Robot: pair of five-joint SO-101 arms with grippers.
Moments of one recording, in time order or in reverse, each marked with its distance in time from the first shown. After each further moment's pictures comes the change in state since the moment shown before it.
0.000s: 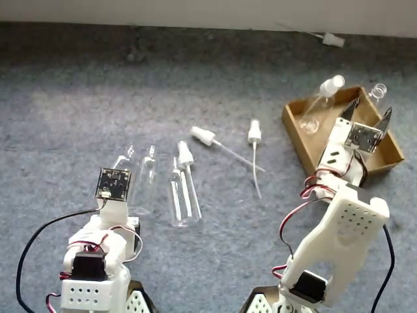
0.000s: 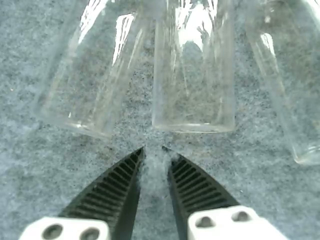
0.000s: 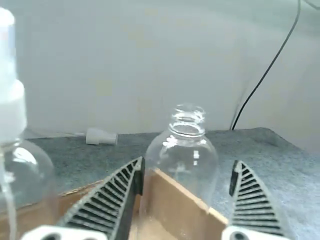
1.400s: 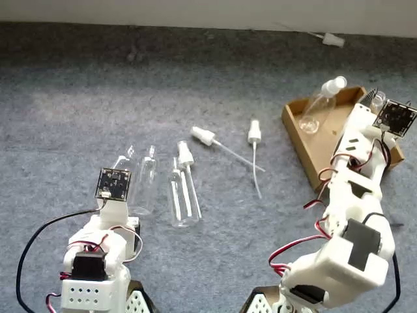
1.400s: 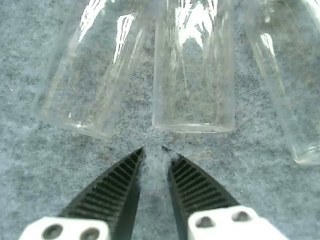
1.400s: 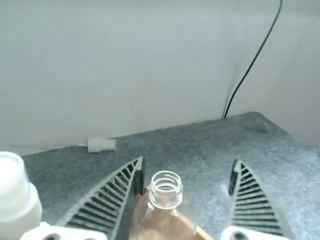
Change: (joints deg) left arm 0.0 0.0 0.0 0.0 0.0; right arm 1.3 -33.8 10.5 31.0 -4.7
